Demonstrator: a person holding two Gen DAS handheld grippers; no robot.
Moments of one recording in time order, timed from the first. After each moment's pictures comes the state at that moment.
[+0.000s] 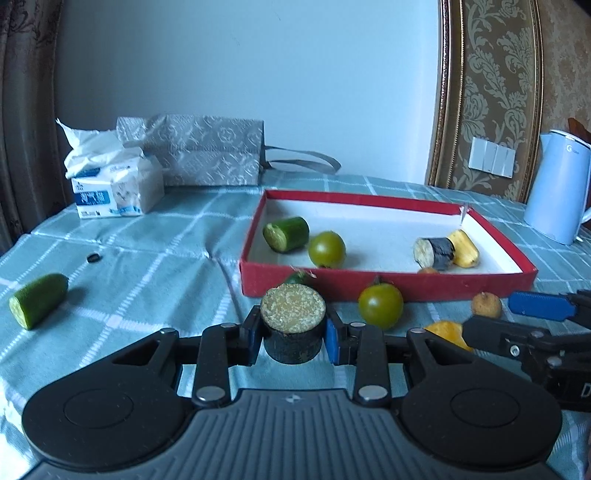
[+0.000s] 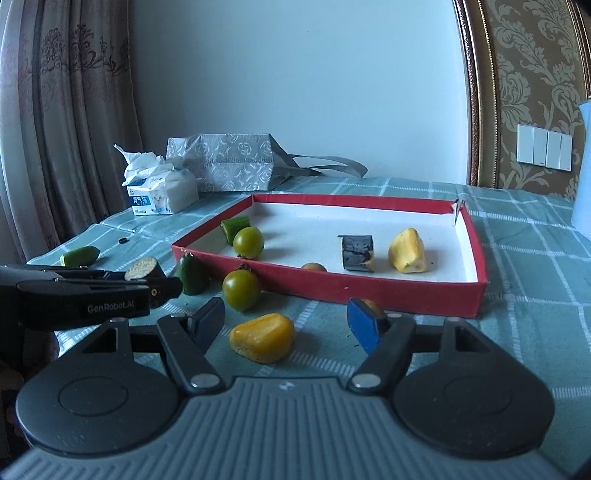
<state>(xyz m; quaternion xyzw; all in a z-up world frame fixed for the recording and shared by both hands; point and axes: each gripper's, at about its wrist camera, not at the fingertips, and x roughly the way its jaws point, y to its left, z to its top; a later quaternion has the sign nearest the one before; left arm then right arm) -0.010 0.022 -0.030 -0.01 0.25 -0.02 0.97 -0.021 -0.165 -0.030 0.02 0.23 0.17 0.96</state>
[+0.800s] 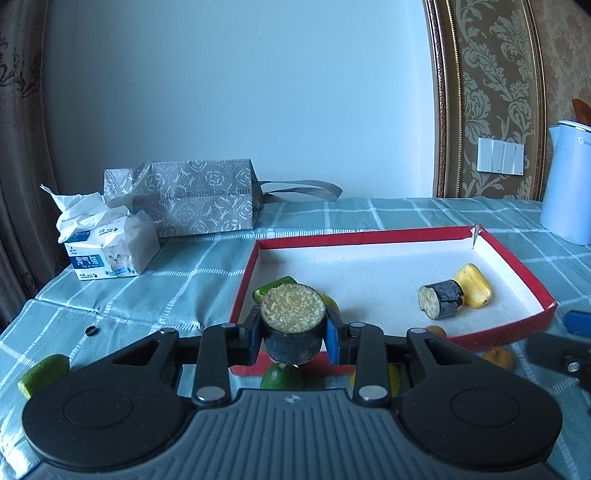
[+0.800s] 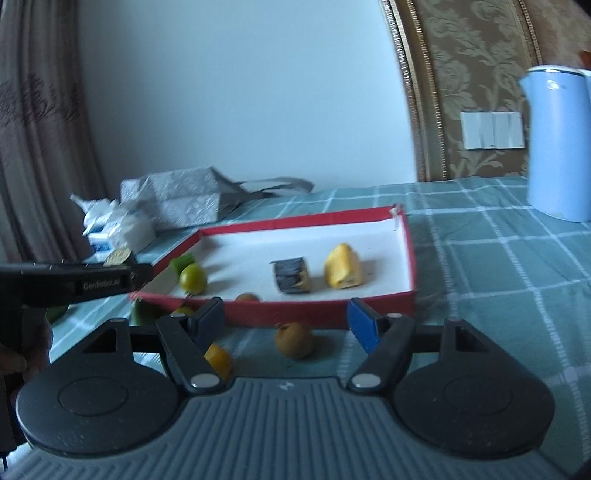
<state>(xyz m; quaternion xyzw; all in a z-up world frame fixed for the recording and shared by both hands) 0.033 -0.011 0.000 0.05 0.23 0.00 0.97 -0.014 -0.212 -0.020 0.09 0.21 0.11 0.97</state>
